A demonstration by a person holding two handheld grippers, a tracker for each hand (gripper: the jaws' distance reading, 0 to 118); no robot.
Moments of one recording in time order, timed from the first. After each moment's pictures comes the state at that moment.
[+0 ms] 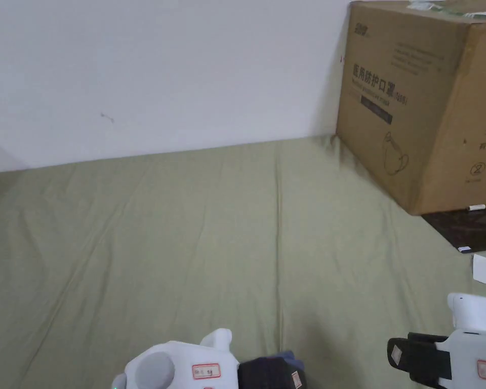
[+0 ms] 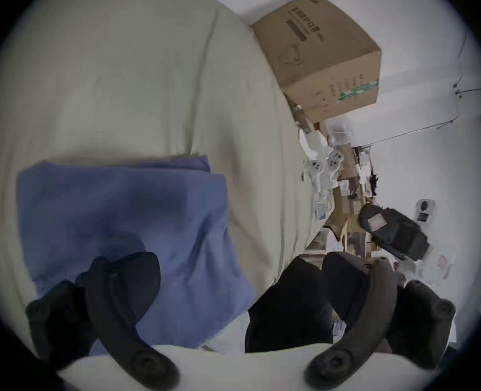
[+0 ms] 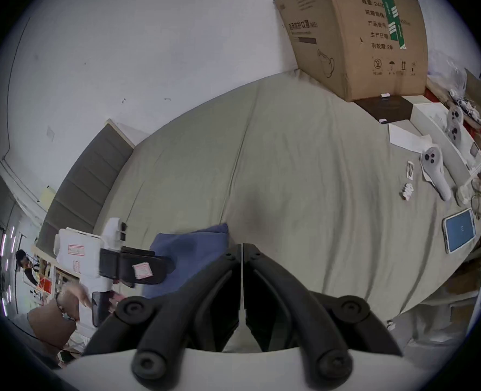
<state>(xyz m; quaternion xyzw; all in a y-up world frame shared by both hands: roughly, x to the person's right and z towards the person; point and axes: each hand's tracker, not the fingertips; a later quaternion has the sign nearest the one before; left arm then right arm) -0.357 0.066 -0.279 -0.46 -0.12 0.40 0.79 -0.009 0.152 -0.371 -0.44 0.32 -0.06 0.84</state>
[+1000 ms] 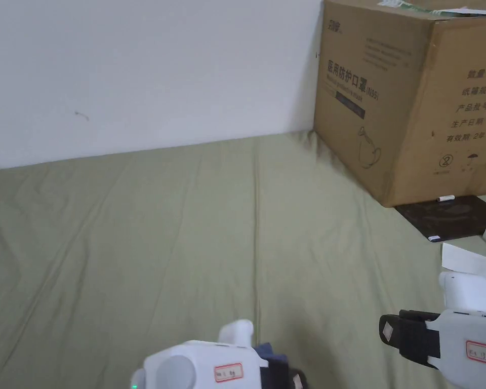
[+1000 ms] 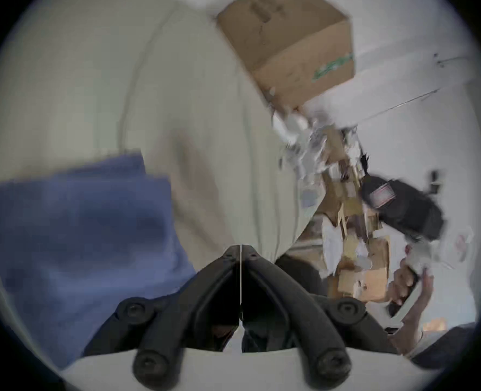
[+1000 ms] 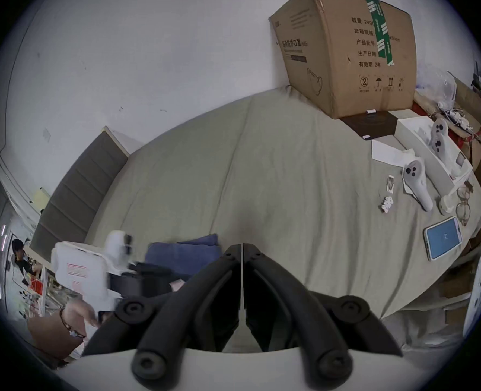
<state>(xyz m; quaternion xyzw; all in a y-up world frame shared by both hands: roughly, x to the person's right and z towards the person) -0.300 0.088 -0.280 -0.41 -0.16 0.35 0.83 0.013 0.172 -0.361 -0.40 0.30 -0.06 0.86</state>
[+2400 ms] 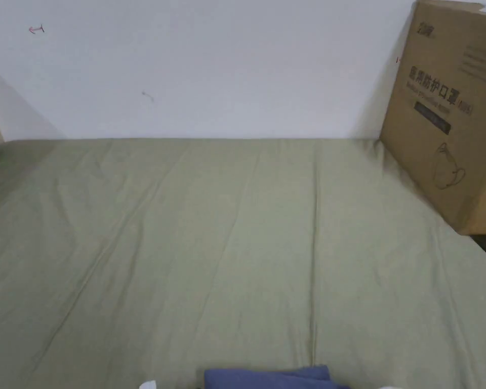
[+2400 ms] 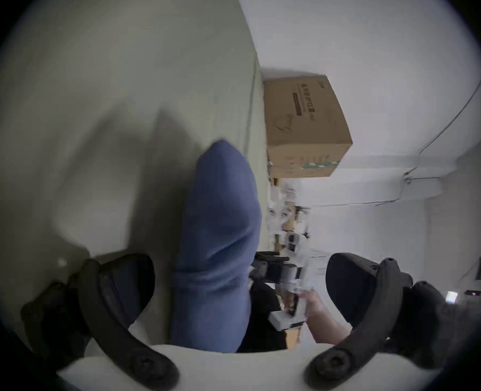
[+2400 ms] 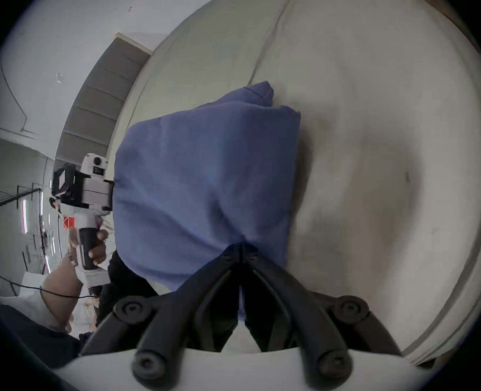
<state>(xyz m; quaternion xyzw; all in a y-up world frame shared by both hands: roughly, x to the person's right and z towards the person) -0.460 -0.057 -0.190 -0.30 -0.17 0.63 0.69 -0.094 -0.002 -0.402 -0.64 0.43 0.00 0.64</state>
